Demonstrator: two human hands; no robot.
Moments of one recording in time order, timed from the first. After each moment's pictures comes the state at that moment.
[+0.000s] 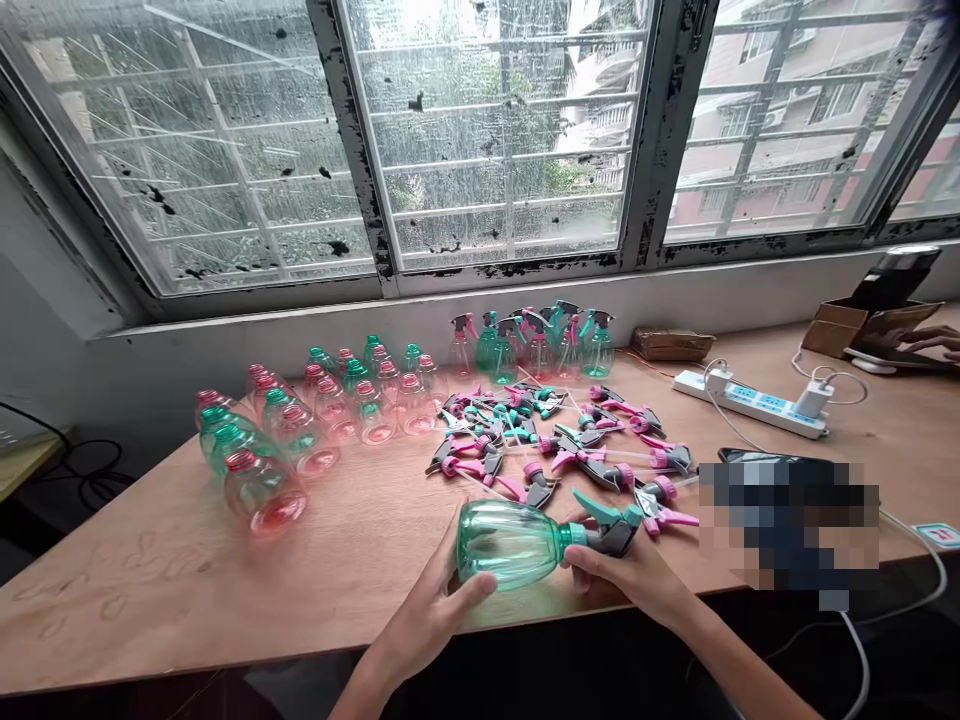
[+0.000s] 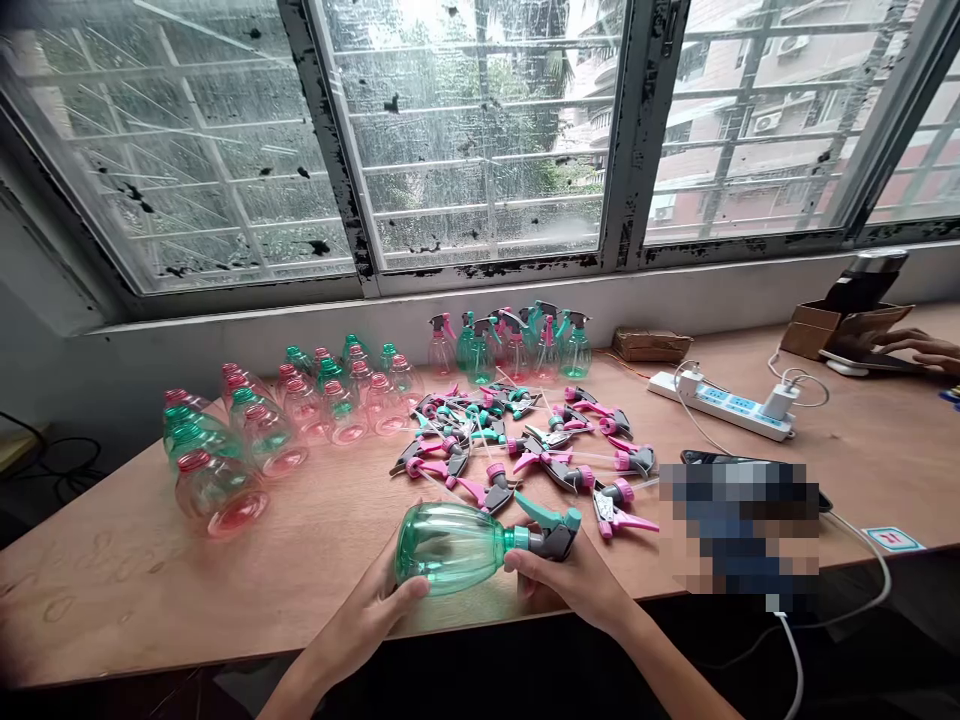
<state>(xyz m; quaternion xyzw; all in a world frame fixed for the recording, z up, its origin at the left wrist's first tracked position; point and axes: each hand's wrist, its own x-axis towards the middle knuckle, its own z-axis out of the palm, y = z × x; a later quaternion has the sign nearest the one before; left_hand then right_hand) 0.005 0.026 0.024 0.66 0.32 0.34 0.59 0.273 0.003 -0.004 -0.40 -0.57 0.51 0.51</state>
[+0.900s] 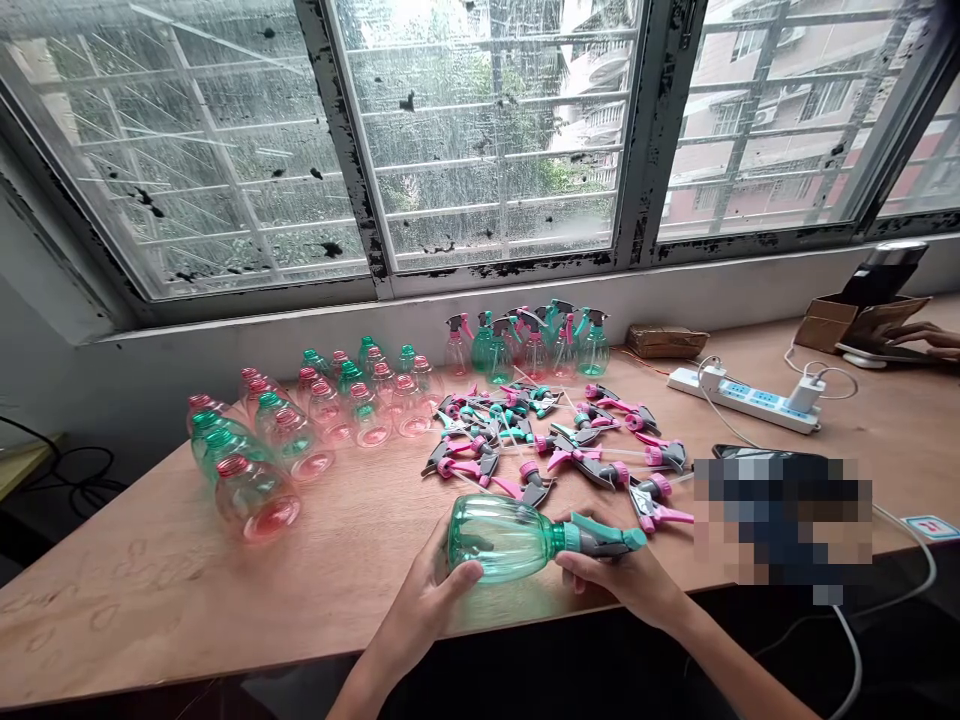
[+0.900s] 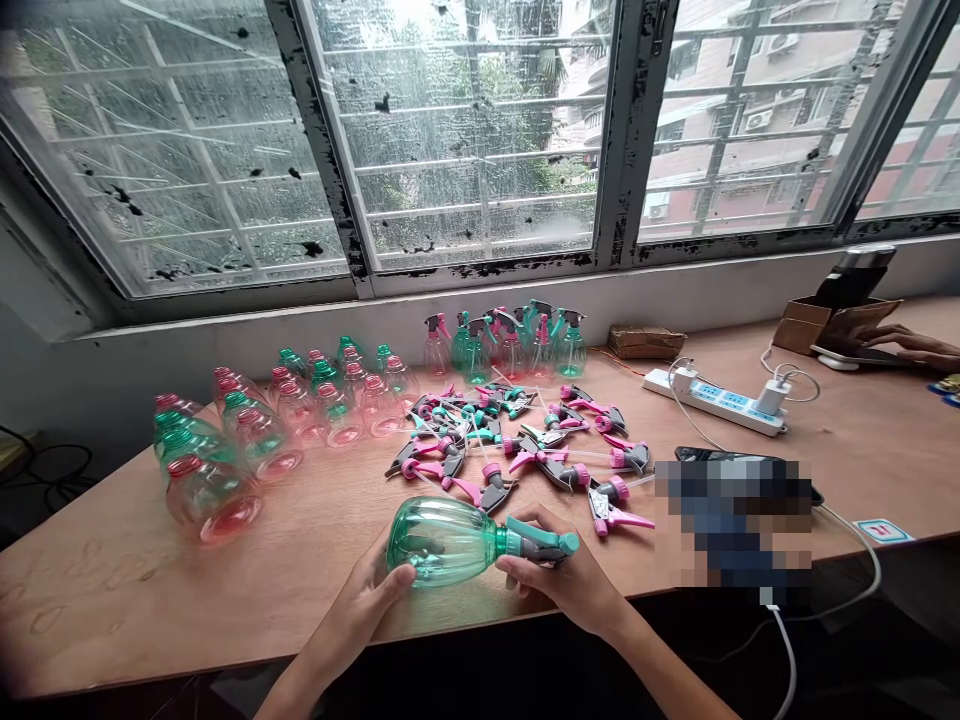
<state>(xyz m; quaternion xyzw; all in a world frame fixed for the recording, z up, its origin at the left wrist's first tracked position) 0.011 0.028 0.038 0.64 0.35 0.38 0.57 0.269 0.000 -0.005 -0.40 -0.55 0.52 0.51</state>
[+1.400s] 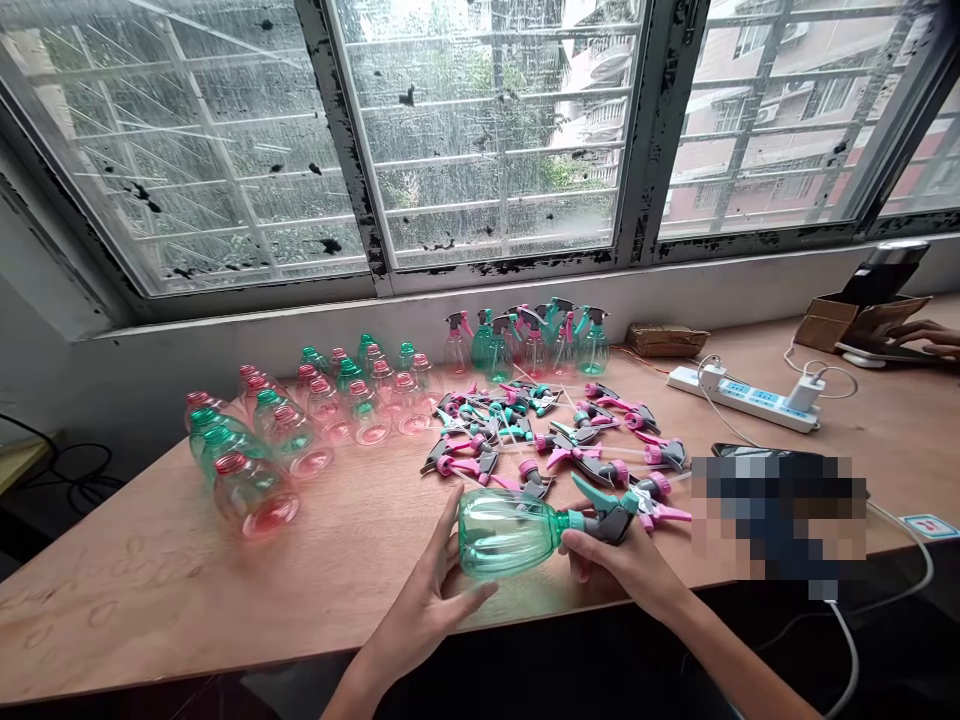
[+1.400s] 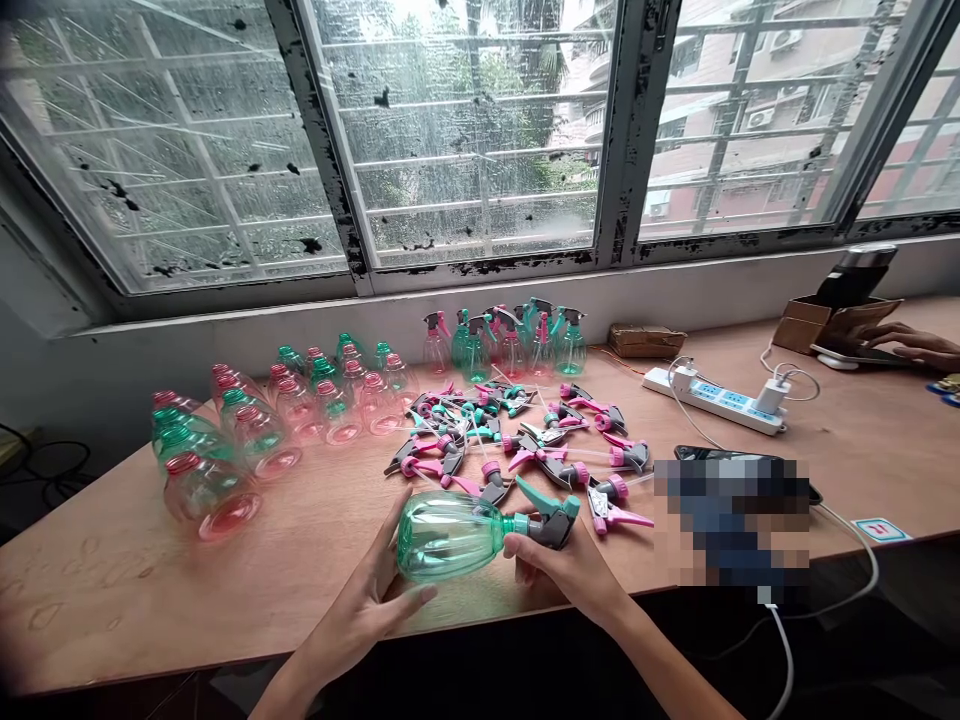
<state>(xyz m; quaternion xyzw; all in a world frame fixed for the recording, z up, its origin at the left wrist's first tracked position) 0.007 0.022 0.029 0.65 0.31 0.36 0.59 0.275 0.007 -0.014 -0.40 -0.51 0.52 0.56</state>
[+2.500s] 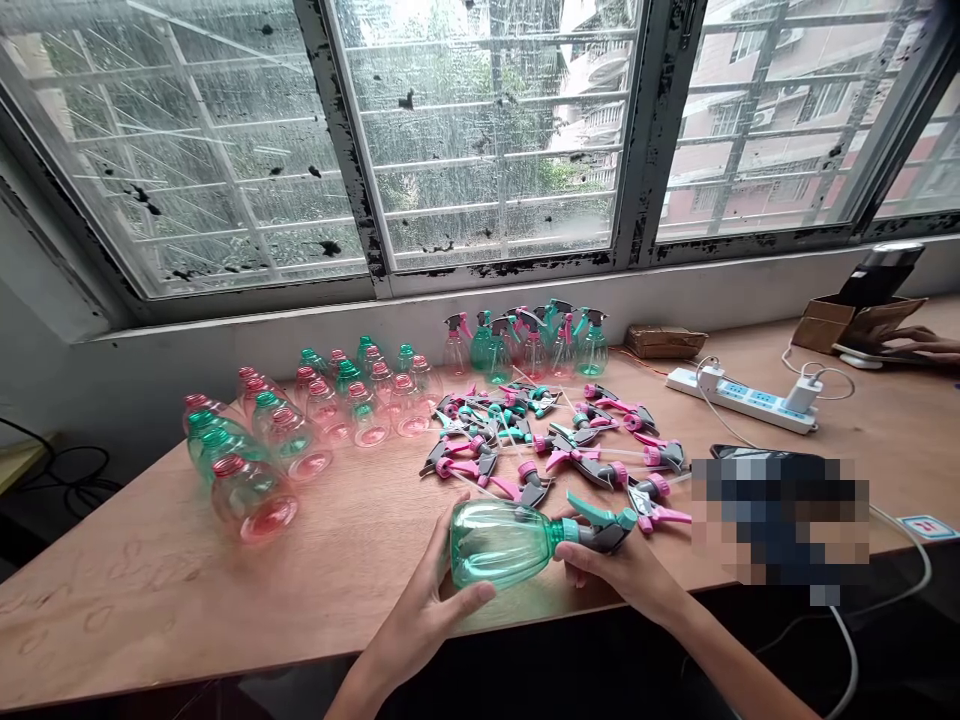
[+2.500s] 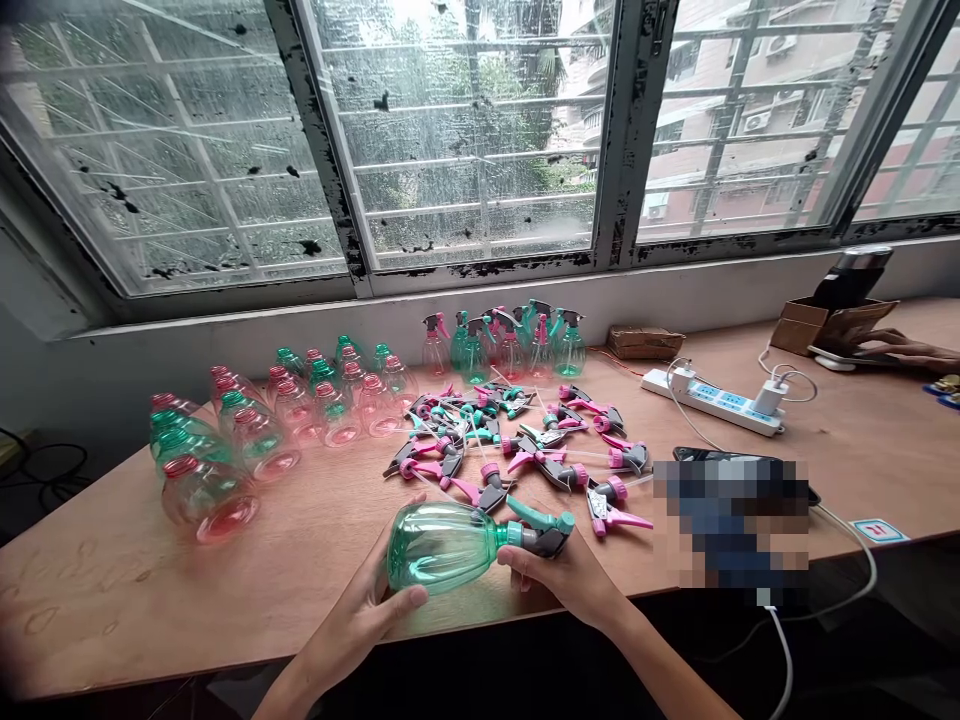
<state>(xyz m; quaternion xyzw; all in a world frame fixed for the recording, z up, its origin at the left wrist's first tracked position) 0.006 0.022 0.024 0.64 0.31 0.36 0.60 0.273 0.005 -0.006 -0.41 -0.55 0.51 0.52</state>
